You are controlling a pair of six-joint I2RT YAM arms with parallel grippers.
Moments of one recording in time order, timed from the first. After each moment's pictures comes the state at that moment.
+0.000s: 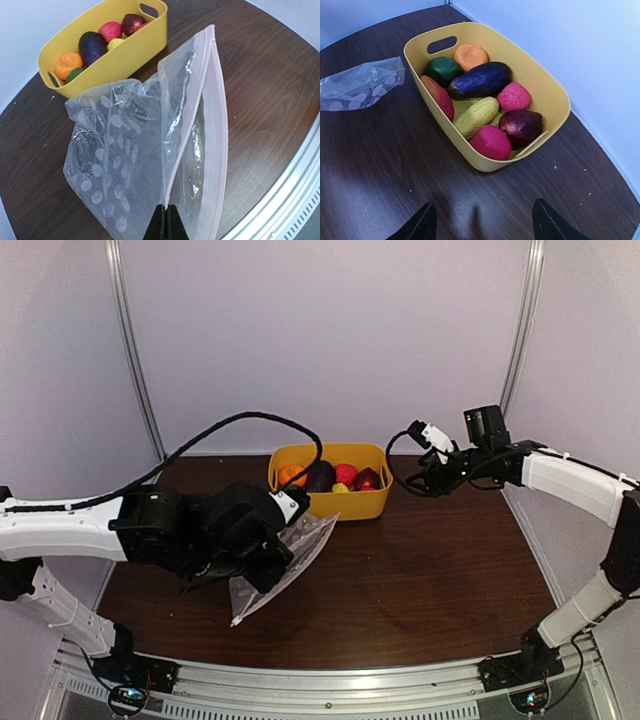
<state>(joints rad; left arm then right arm) -1.35 1.40 1.27 -0.79 -0.49 -0.41 0.33 1.45 1.16 -0.32 -0.41 -0.46</state>
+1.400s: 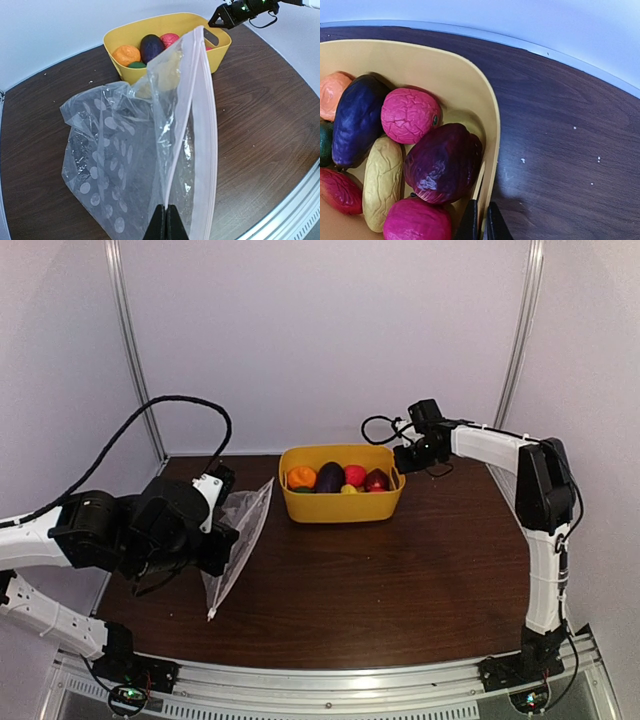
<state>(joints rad) -1.29 1.08 1.07 -0.78 -0.61 -0.60 0.36 2.15 1.82 -0.50 -0.01 0.05</state>
